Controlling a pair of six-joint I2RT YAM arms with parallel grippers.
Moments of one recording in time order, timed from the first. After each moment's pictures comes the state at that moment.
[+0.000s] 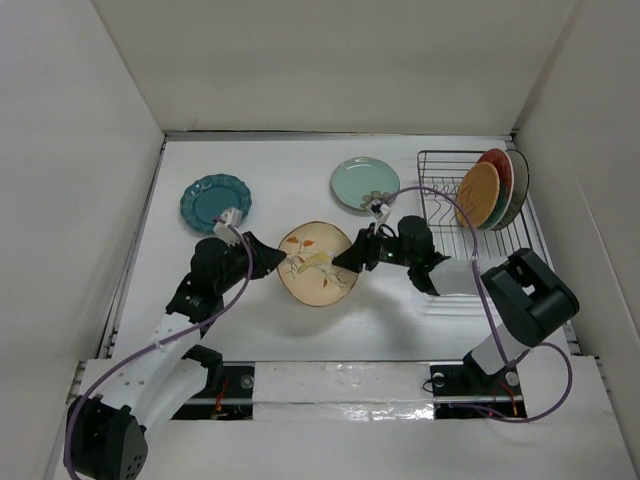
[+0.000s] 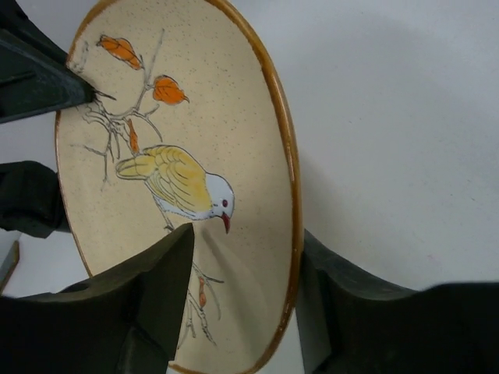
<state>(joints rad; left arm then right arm) -0.35 0.78 0.40 0.05 0.29 -0.73 0.57 1.59 0.60 0.74 -0.63 0.56</state>
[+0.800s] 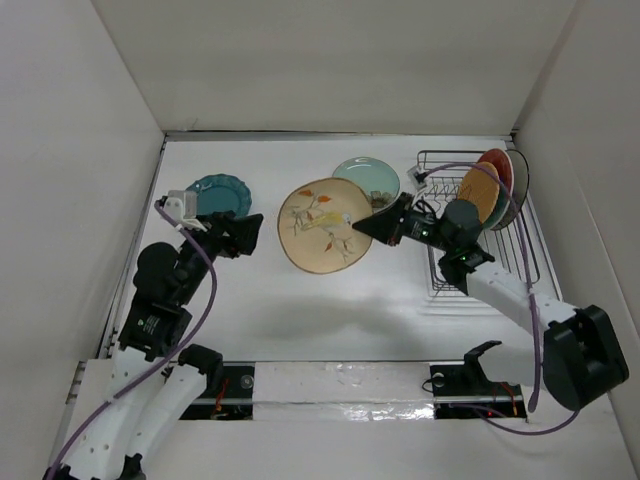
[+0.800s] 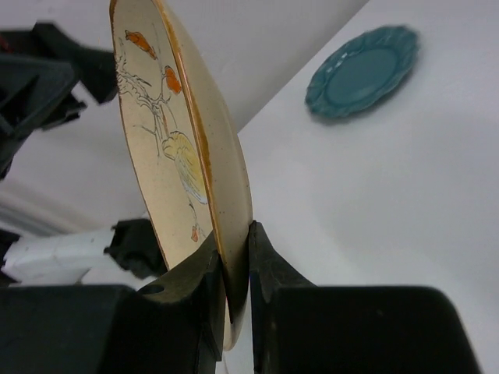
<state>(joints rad) -0.36 0.54 0.76 -0.18 0.08 -0.44 0.45 1.23 0.65 0.68 -0.69 0.74</state>
